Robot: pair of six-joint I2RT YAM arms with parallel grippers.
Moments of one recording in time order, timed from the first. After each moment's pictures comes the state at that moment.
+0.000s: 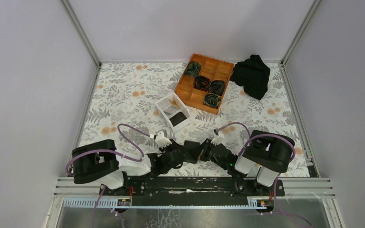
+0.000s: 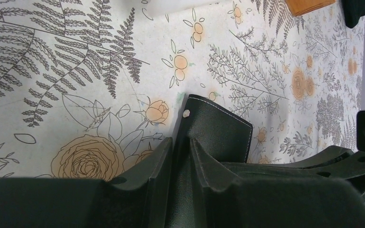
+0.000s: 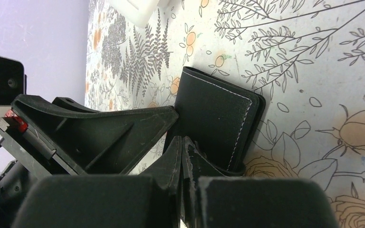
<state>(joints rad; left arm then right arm) -1.24 1.48 0.35 0.32 -0.72 -1.42 1.07 1.72 0.14 1.15 0.24 1.16</state>
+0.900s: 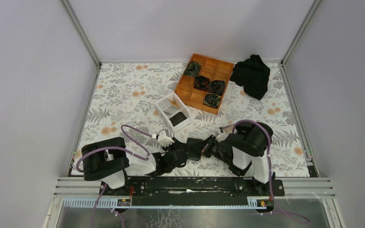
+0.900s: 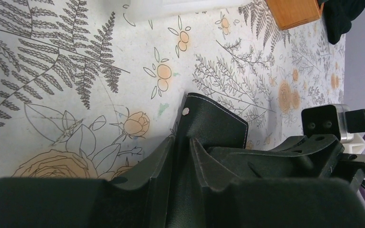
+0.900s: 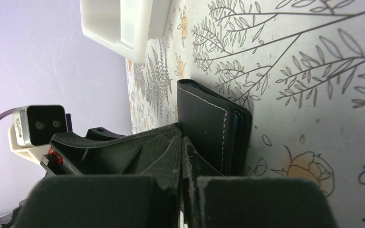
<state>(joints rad) -1.24 1.59 0.38 0.41 -0.75 -1.46 0.89 2.02 0.12 1.53 0.04 1.37</state>
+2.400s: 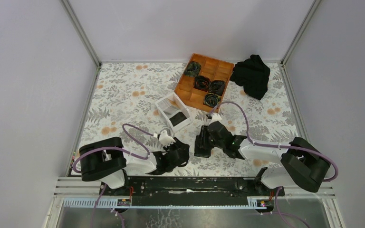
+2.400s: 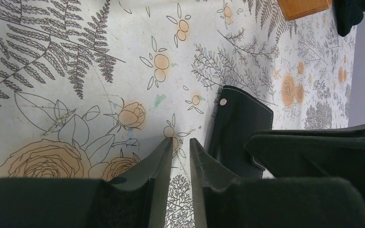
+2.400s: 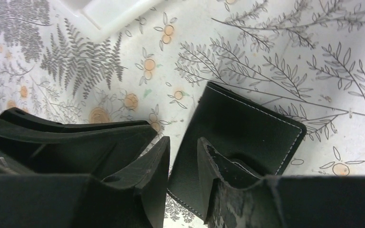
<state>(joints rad) -1.23 1.56 0.43 0.31 -0.72 -1.49 0.87 1.36 0.49 0.15 0.09 0.76</state>
